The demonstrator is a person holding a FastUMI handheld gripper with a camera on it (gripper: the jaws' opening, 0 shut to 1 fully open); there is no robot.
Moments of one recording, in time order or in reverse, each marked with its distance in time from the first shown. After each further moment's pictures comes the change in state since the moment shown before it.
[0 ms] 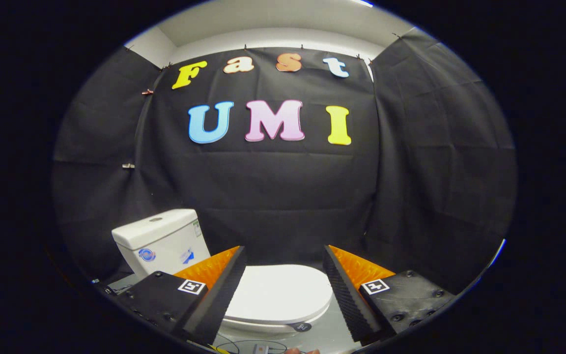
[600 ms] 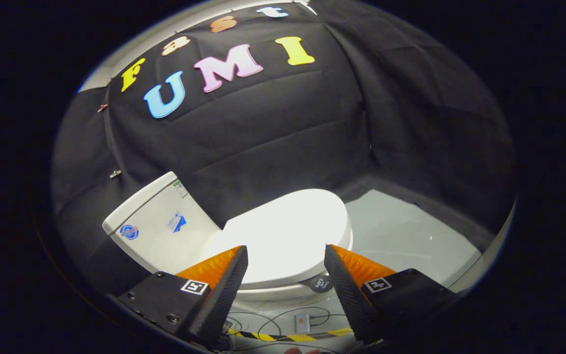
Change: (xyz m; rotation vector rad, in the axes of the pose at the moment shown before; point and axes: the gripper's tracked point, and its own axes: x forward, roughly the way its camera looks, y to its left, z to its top) arm 0.033 -0.044 -0.175 0.384 0.354 0.016
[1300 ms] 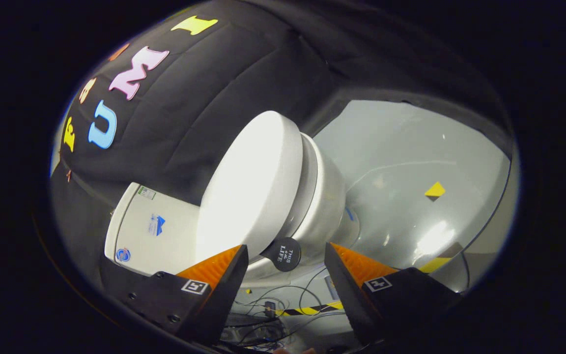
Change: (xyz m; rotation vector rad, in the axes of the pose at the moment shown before) arm 0.068 -0.077 -0.093 0.446 0.340 0.036
